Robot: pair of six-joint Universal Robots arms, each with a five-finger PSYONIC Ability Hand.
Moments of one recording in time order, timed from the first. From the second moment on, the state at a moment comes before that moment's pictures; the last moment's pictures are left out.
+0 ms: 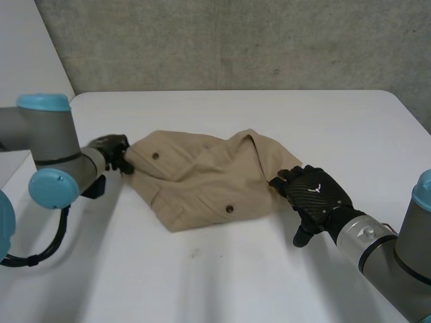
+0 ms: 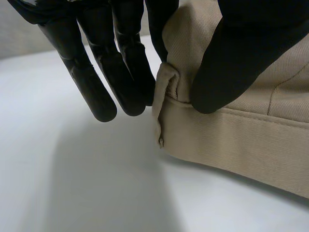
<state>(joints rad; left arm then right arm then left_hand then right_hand) 4.49 -2.44 -0.94 2.92 -1.55 3.10 1.91 -1.32 1.91 -0.25 1.25 2.74 1.15 1.18 1.18 1.20 0.94 0.21 0.22 0.21 0.24 0.07</state>
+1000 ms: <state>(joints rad) 3.84 -2.40 -0.82 3.19 -1.62 3.14 1.76 -1.36 1.85 -0.29 1.49 2.76 0.50 0.51 0.52 0.50 0.32 0.21 0.22 0.21 0.24 0.07</state>
